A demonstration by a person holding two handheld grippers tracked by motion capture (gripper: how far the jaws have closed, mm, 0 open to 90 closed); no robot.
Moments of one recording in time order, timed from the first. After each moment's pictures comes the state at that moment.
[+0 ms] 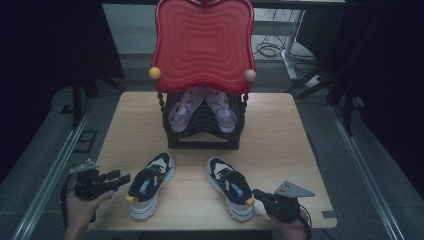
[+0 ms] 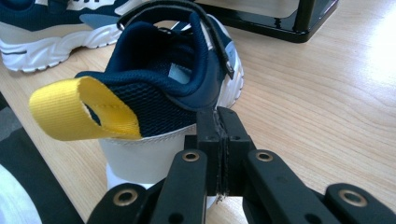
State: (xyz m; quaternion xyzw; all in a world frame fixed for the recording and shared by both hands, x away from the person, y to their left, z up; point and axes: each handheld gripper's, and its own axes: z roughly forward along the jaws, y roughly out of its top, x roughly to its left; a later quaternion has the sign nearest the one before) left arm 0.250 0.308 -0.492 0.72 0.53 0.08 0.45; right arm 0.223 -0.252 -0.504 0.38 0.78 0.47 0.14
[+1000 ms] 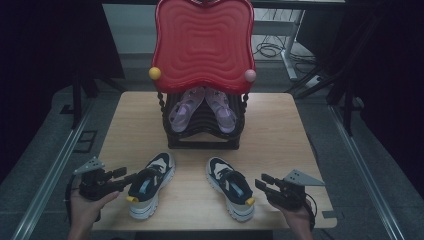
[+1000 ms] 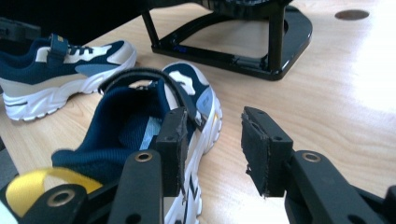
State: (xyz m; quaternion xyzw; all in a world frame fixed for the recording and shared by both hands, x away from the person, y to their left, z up) left arm 0.245 0.284 -0.473 0.73 0.49 0.09 0.46; right arm 0.247 -0.266 -0.485 0.40 0.74 0.52 0.14
